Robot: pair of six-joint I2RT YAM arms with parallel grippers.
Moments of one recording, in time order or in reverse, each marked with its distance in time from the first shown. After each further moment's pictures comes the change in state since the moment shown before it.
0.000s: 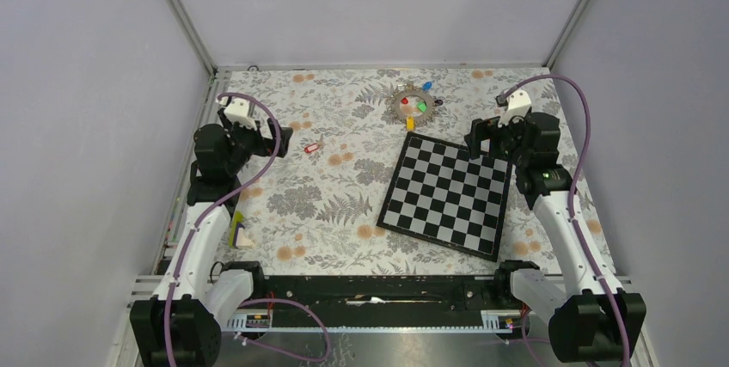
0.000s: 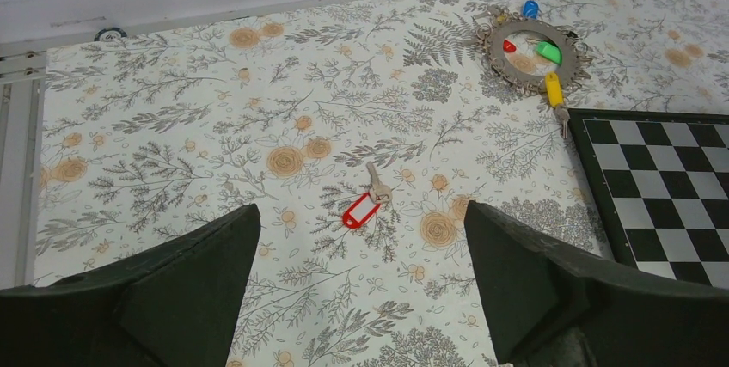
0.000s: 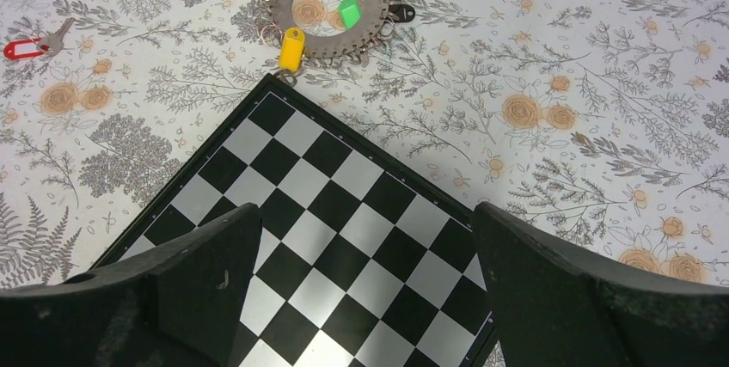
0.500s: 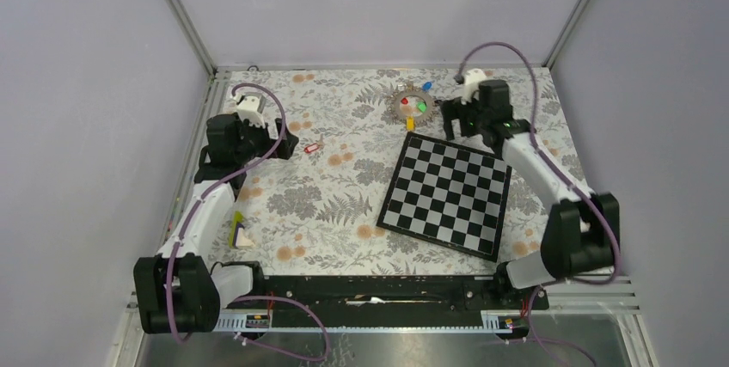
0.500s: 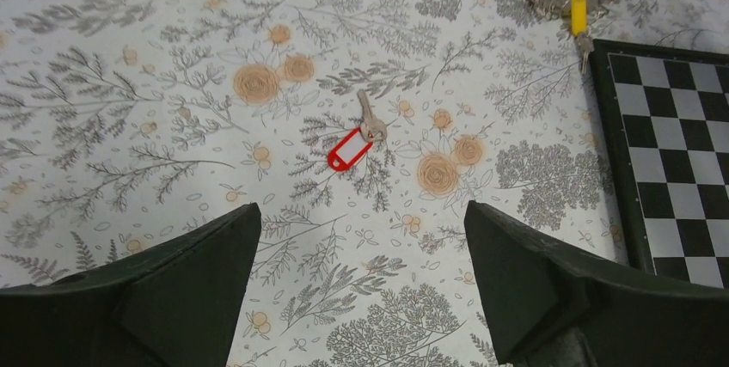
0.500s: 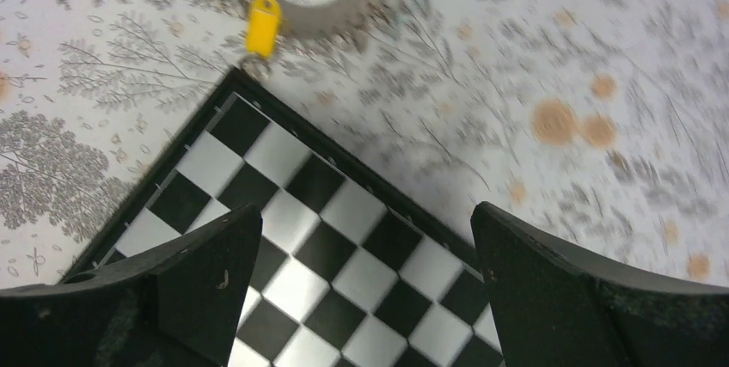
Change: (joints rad) left arm 0.005 0.176 0.040 -0.077 0.034 -0.006; right arm 0.142 0.407 0.235 -0.051 0.214 -0.014
